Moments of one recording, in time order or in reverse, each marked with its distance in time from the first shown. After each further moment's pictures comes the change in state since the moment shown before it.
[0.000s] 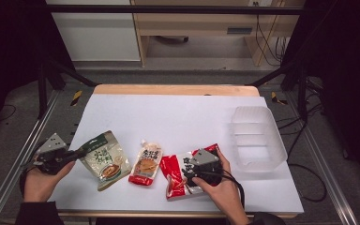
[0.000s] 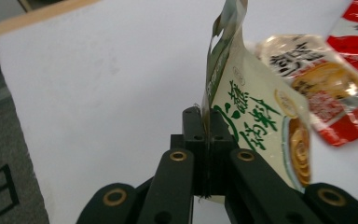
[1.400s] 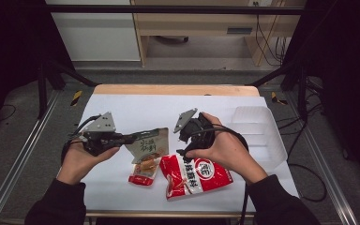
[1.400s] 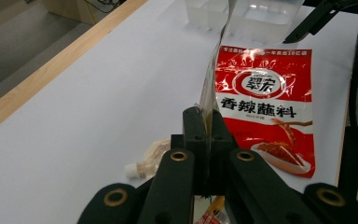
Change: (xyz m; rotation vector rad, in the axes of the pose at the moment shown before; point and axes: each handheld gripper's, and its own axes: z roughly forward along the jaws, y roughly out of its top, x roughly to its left) left arm -0.088 0.130 0.042 -0.033 -0.307 0.275; right arm -0.042 0.138 -0.038 0.236 0.216 -0.305
